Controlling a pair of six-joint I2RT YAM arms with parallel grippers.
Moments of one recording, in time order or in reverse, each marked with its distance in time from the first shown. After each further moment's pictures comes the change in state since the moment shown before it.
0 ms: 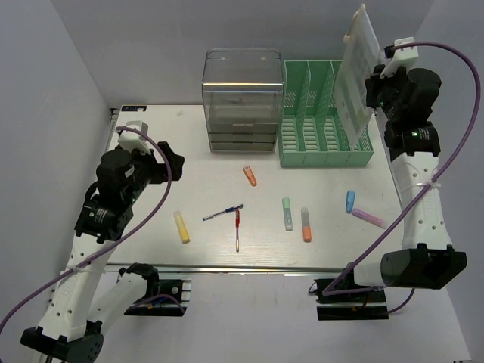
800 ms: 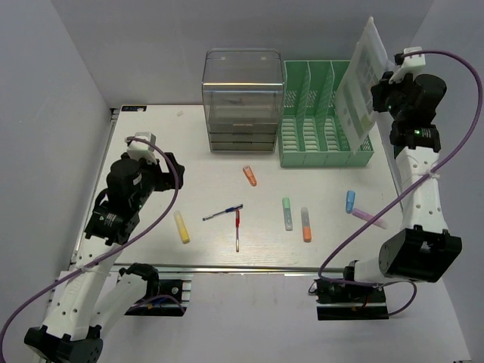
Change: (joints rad) left arm 0.000 -0.048 -0.159 0.087 -0.034 0.082; right arm -0.132 0.045 -0.094 0.102 -0.113 0.041
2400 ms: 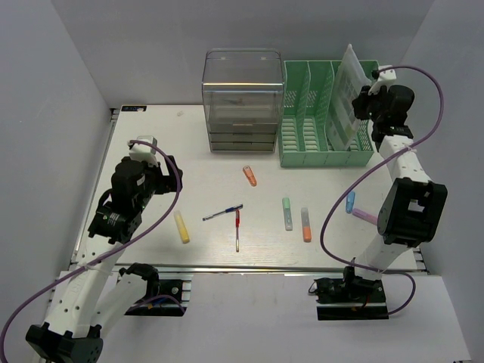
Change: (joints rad) left arm 0.000 0.002 -0.059 -0.010 -0.055 0.006; right arm -0.002 0.321 -0.091 0.298 -0.070 0.023
